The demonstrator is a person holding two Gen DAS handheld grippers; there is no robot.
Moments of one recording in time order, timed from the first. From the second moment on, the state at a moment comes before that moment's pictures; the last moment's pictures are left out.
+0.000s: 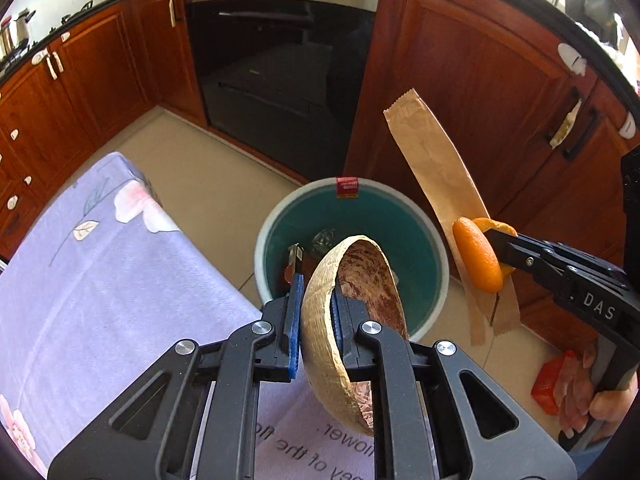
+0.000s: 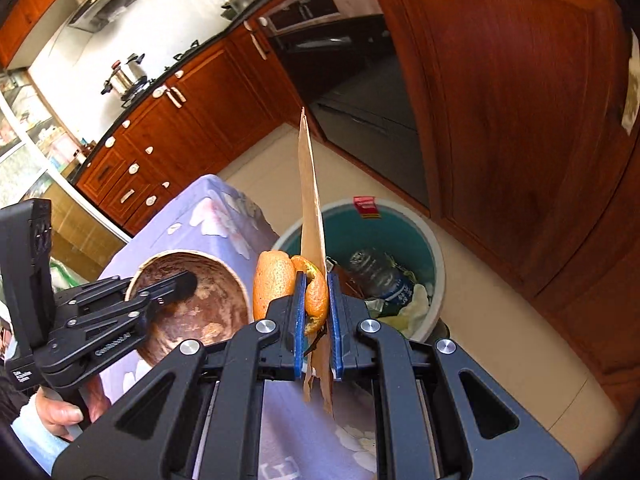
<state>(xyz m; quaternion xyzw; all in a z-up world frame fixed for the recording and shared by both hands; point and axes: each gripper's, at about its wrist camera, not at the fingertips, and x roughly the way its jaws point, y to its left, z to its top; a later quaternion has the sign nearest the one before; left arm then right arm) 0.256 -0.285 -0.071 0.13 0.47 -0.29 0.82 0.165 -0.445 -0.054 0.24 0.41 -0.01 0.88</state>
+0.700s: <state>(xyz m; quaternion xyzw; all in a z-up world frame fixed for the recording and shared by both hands) 0.296 -0.309 -0.106 0.12 0.48 -0.29 0.82 0.206 -0.452 -0.090 0.25 0.44 -0.03 0.87</state>
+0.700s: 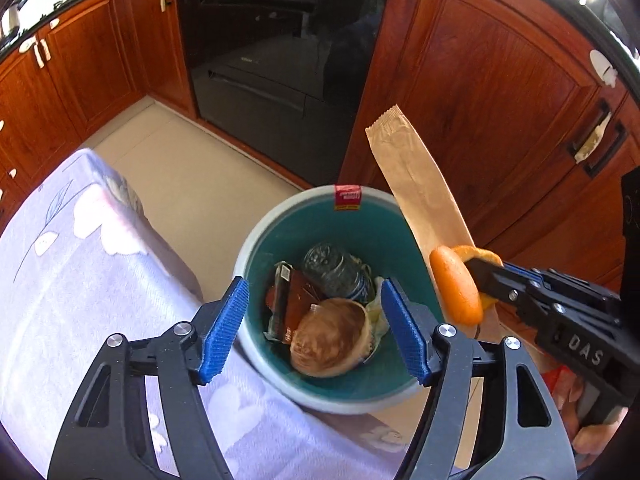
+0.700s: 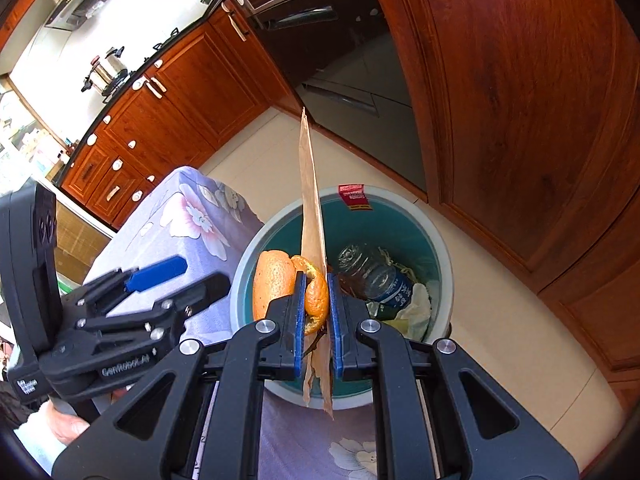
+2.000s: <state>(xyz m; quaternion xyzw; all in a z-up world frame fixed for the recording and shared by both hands) 0.262 -0.240 -0.068 0.09 0.45 -0.23 0.86 0.221 -0.418 -0.075 0.21 0.46 -0.02 0.86</state>
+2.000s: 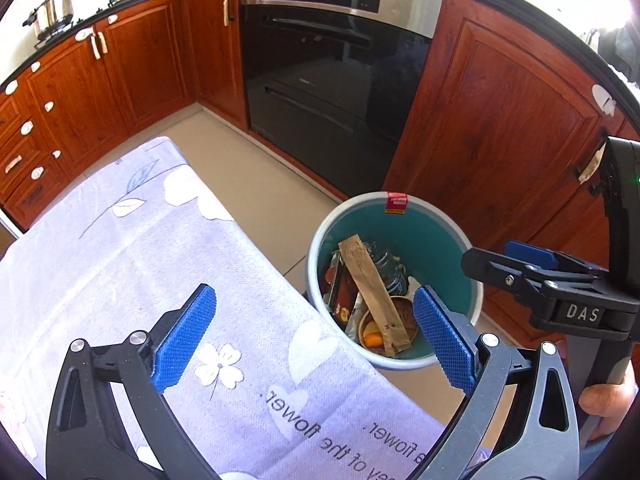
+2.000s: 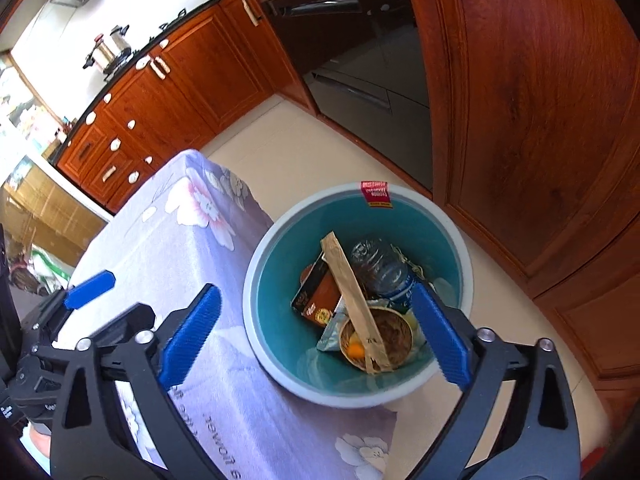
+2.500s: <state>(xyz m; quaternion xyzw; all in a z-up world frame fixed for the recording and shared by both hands) 0.197 -0.199 -0.042 0.09 0.45 -0.17 0.87 0.152 -0.373 -0.035 0.08 0.51 -0.04 0.86</state>
